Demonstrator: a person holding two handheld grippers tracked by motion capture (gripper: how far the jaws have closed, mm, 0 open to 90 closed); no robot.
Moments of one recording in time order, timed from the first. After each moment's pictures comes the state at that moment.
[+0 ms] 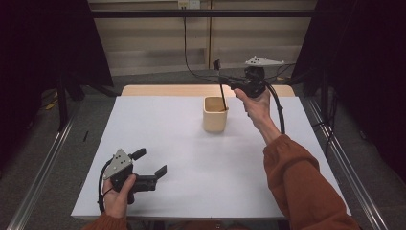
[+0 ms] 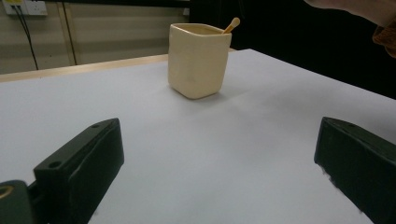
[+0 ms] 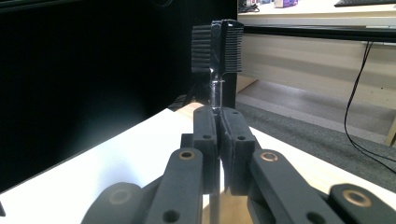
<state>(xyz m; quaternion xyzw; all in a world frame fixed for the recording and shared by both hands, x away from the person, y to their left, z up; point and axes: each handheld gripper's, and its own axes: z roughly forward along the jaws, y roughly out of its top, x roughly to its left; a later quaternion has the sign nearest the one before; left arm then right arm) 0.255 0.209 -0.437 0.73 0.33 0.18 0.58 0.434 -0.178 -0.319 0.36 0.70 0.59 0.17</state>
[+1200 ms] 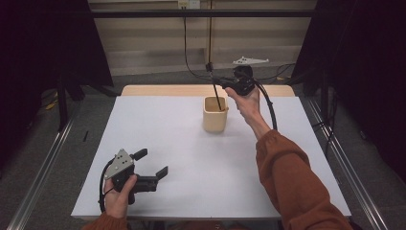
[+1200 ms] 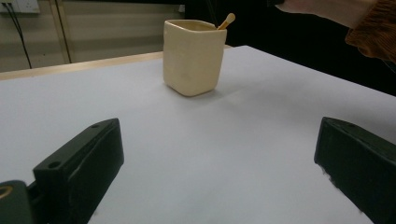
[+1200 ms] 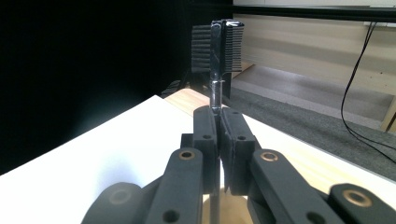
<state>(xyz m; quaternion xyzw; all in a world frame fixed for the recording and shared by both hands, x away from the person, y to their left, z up) 0.256 0.207 -0.438 0.73 0.33 0.17 0.57 0.465 -0.161 -0.340 0.37 0.72 0.56 0.17</state>
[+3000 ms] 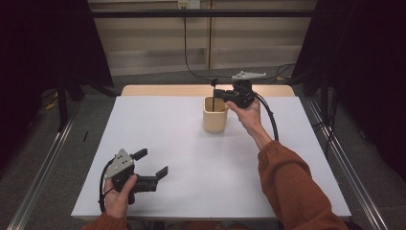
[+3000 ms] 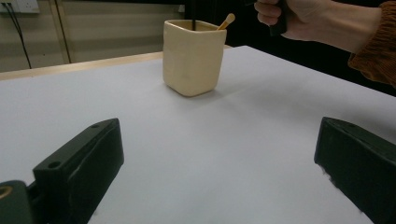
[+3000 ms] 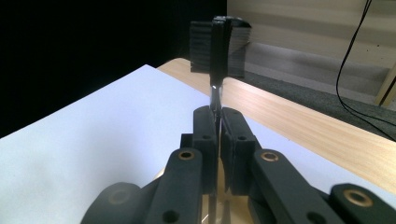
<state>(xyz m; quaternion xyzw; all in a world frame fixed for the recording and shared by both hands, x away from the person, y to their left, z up) 0.256 0.207 -0.438 0.73 0.33 0.17 0.57 0.454 -0.165 -0.379 0.39 0.74 0.53 0.16</state>
